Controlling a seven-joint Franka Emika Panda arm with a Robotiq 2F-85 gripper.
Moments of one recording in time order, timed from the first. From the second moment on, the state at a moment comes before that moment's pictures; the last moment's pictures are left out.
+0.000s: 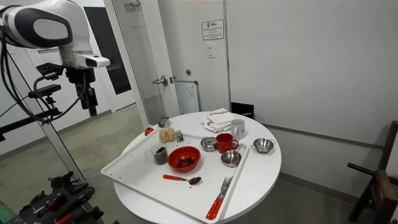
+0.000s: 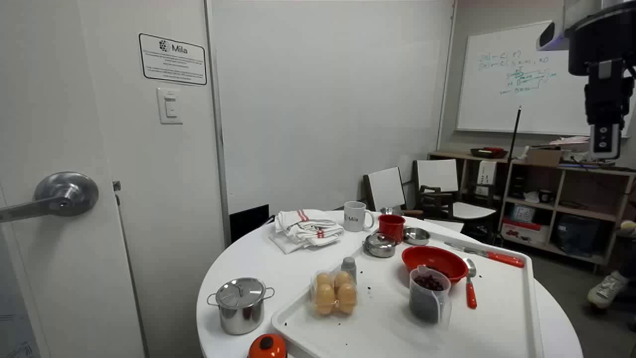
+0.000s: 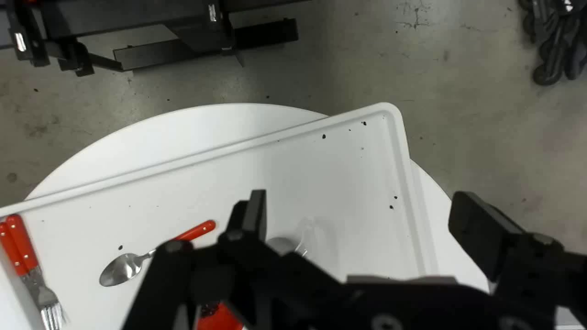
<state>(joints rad) 0.11 -0.41 0.17 -2.54 0.23 2.04 0.32</state>
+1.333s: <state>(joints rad) 0.08 -0.34 0.26 -2.54 0.23 2.22 0.84</state>
